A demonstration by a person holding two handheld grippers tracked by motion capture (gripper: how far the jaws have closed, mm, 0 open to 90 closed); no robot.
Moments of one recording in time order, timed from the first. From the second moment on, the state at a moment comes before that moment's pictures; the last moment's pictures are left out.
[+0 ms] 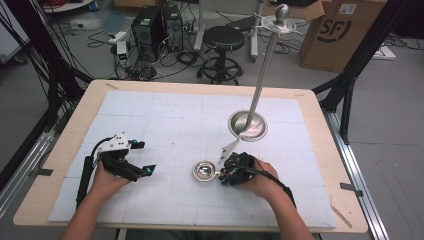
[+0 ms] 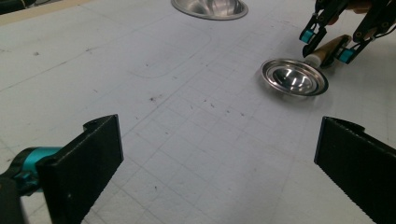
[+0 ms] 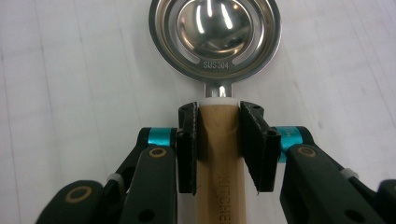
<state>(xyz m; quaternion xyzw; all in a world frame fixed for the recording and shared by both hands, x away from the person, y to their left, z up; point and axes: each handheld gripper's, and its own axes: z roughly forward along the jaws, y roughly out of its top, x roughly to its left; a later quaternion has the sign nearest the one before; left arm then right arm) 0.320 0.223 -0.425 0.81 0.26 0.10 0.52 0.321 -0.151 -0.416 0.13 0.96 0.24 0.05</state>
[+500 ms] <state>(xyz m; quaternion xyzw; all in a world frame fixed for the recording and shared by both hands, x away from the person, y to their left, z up) 0.320 0.223 -0.426 0.81 0.25 0.10 0.52 0.327 -0.109 -0.420 0.09 0.96 0.25 0.03</state>
